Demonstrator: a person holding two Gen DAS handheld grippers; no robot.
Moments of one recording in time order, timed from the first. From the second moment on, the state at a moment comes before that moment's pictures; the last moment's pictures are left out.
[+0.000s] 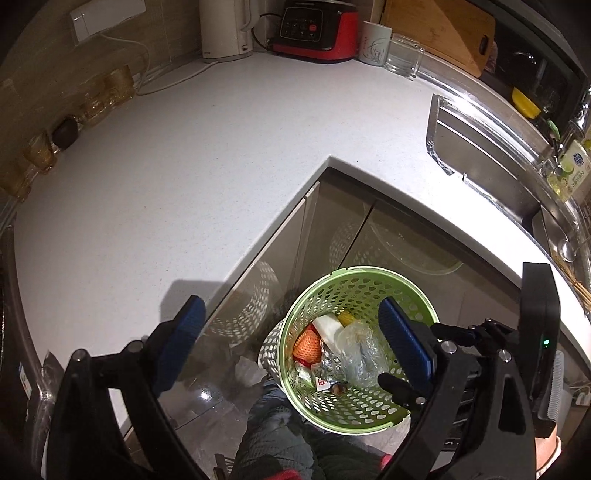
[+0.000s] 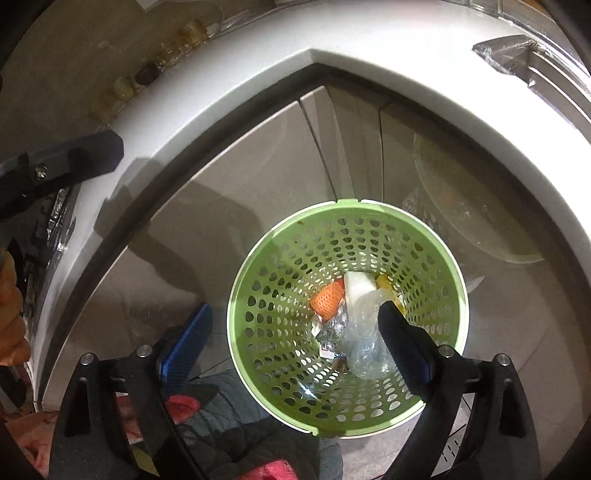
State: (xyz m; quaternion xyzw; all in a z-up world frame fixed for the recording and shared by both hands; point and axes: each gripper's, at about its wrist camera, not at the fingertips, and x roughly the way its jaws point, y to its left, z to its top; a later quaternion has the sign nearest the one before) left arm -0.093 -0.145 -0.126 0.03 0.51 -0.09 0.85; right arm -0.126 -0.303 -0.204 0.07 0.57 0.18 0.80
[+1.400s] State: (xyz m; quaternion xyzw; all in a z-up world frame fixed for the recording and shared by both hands) left arm -0.147 -0.124 0.128 0.02 0.29 0.02 0.96; right arm -0.149 -0.312 0.116 -0.02 0.33 0.14 0.93
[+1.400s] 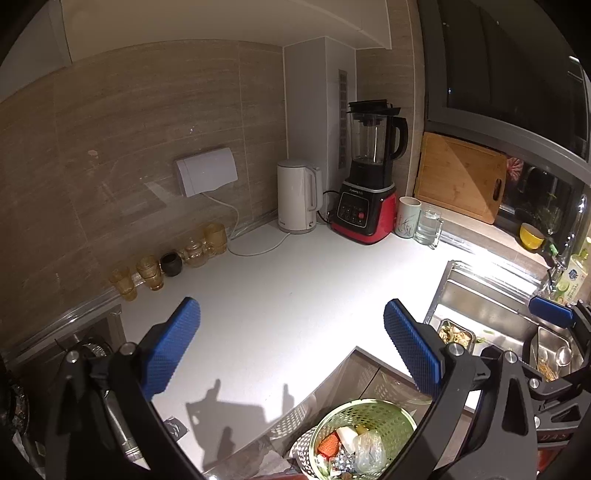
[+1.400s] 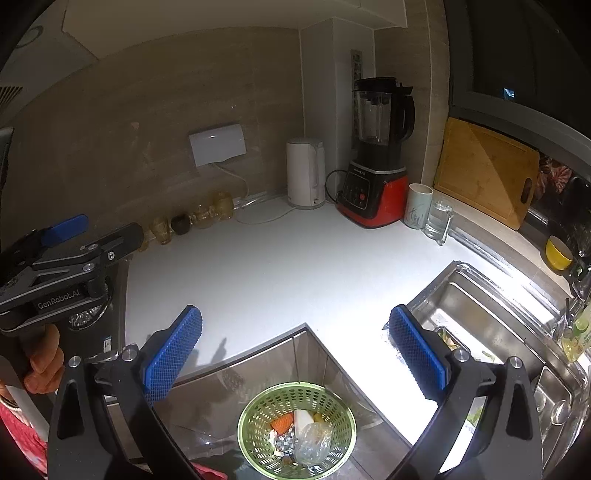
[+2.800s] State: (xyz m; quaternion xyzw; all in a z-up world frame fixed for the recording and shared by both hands) left arm -0.146 -0.126 0.120 0.01 0.29 0.04 0.95; right arm -0.144 -0.304 0.107 -0.02 0.34 0.14 0.93
